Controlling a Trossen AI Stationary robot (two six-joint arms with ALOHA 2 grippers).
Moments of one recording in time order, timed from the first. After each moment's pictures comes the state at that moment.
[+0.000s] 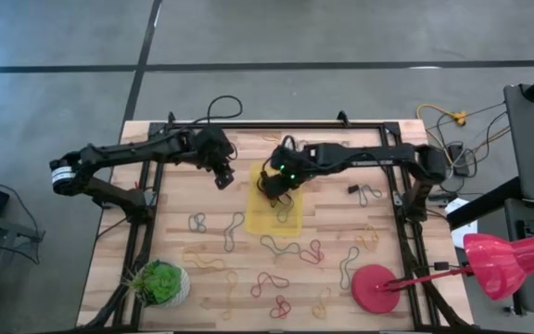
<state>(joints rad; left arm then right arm) 0.39 1.28 0.98 -0.64 0.02 -0.12 -0.11 1.82 1.51 -0.73 -0.03 0.92</state>
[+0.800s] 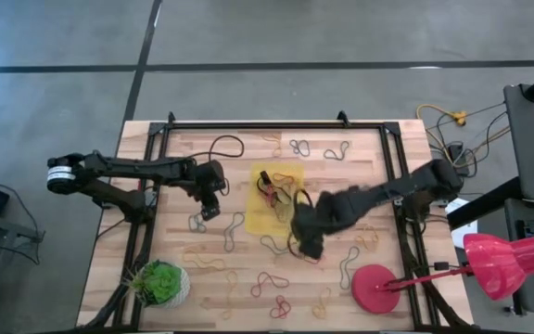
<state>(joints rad) 0.20 1.24 0.73 -0.66 0.11 -0.22 0.32 1.75 1.52 -1.17 0.13 0.75</state>
